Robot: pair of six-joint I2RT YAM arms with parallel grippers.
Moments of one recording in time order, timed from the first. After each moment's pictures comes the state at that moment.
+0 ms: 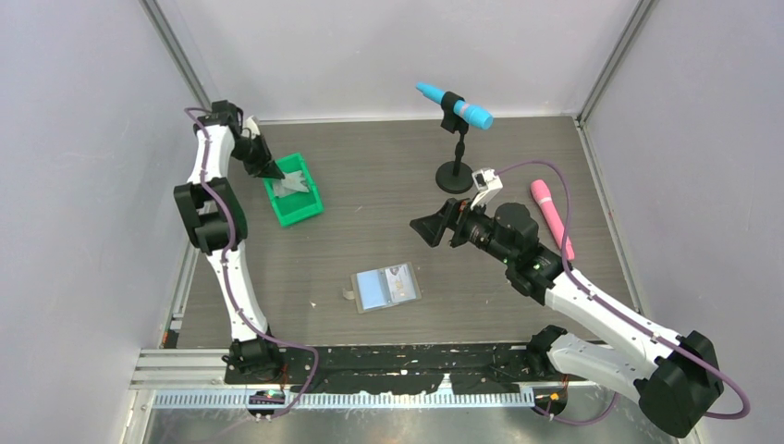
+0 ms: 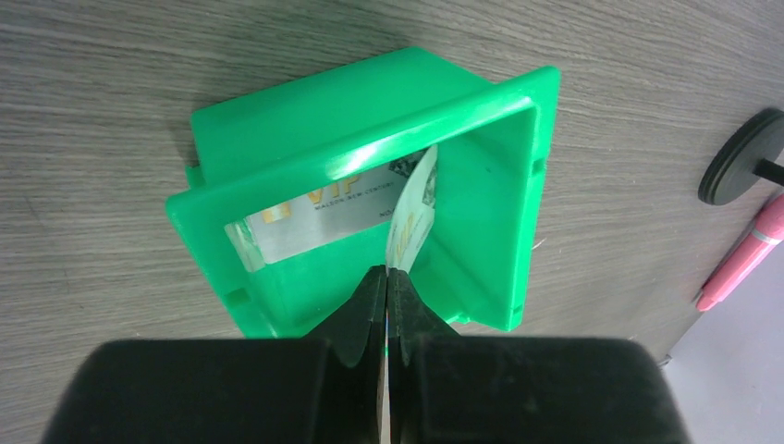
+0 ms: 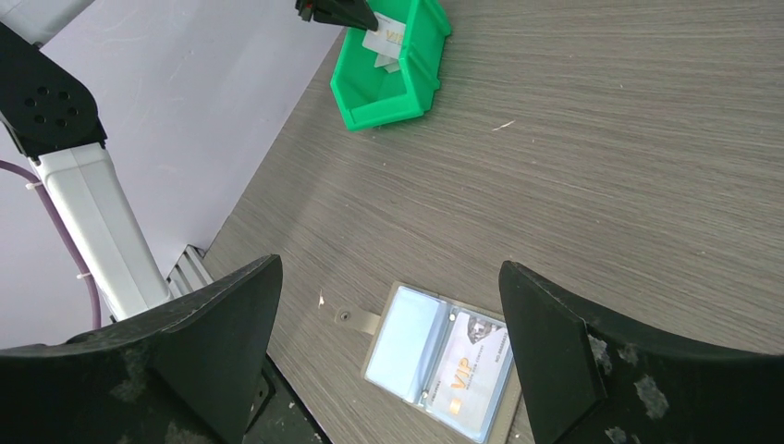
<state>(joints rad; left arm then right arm) 0.21 2.32 2.18 -1.11 0.46 -0.21 0.64 0.96 0.64 0.17 -0.16 0.60</state>
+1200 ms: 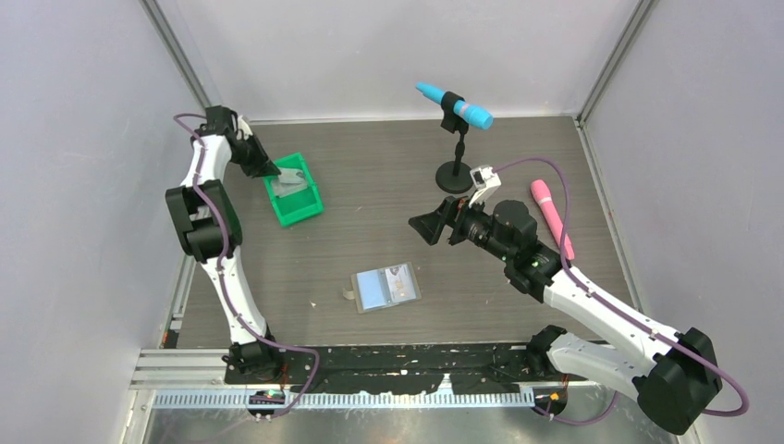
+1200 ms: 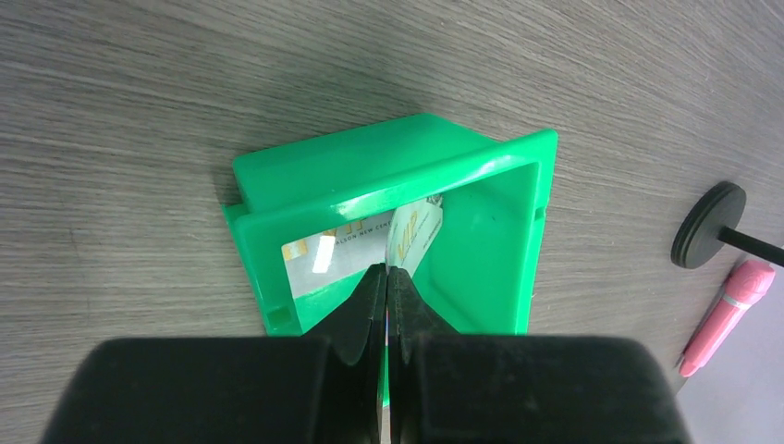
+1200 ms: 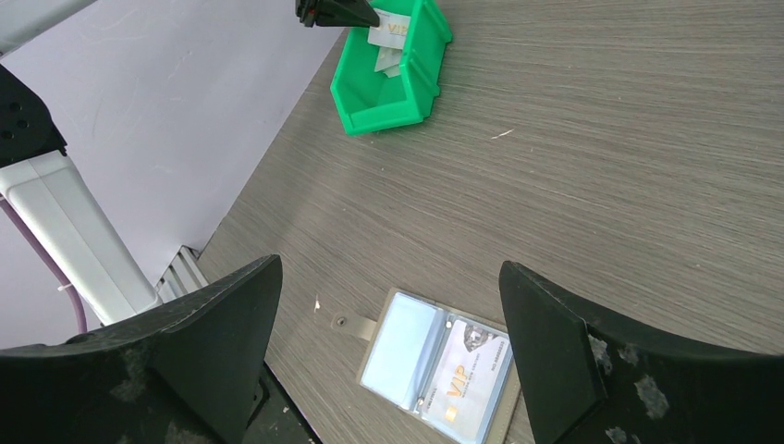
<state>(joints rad) 0.23 2.19 1.91 -0.80 0.43 -0.32 0.64 0.98 0.66 0.17 -0.16 0.58</state>
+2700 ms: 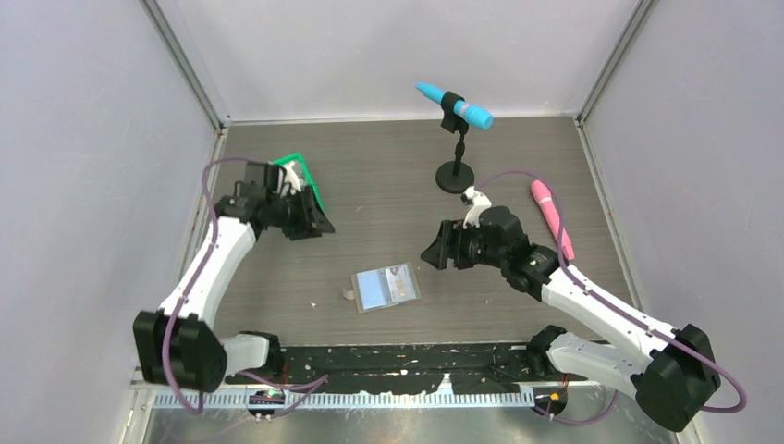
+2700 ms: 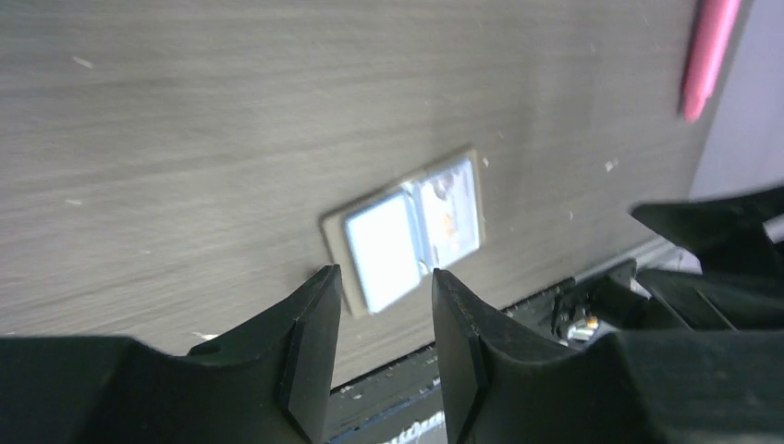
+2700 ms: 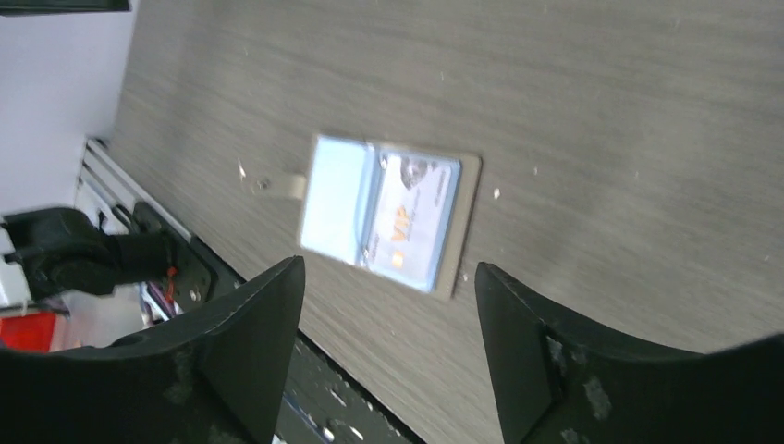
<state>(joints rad) -0.11 1.30 1.12 -0.80 0.43 -0.42 0.64 1.00 0.70 -0.23 -0.19 0.57</state>
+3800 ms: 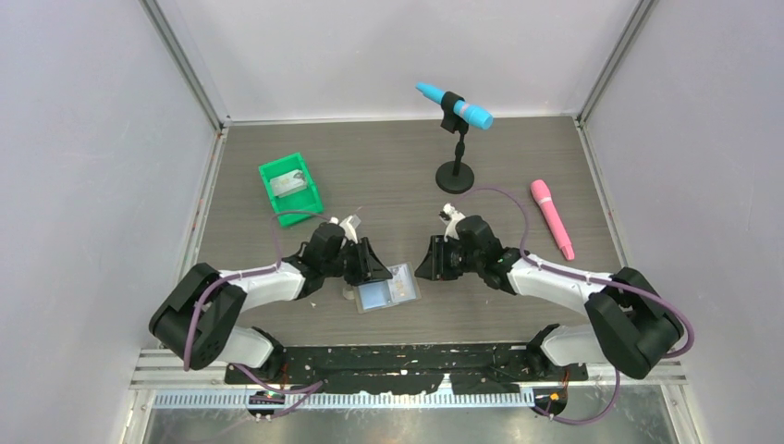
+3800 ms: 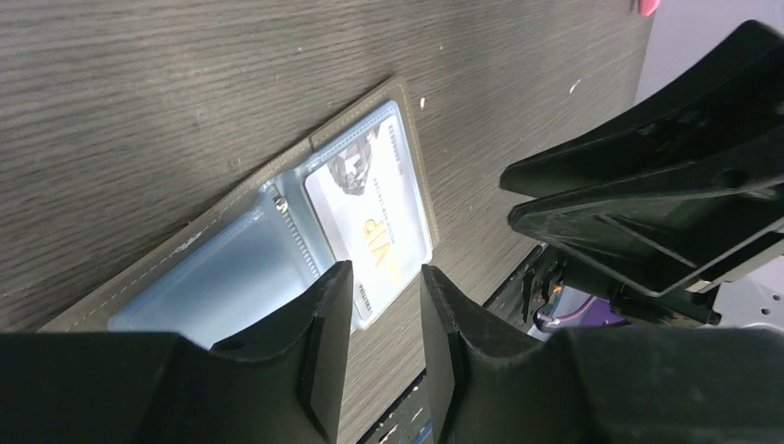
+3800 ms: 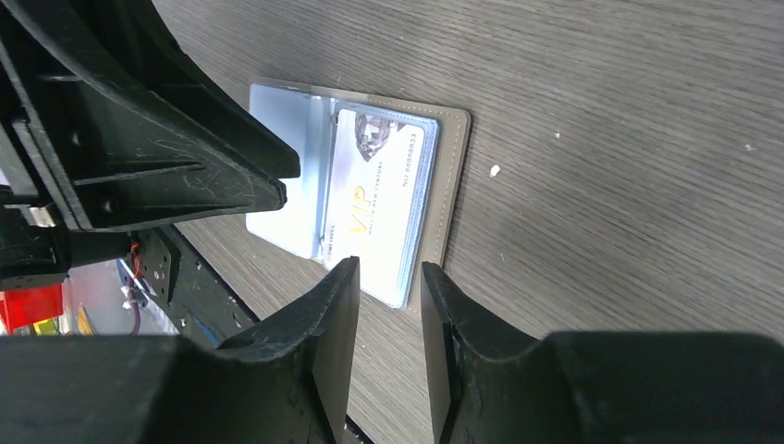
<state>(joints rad) -0.60 1.38 0.47 0.24 0.42 -0.89 0.65 1.30 0.54 0.08 -0.33 0.62</state>
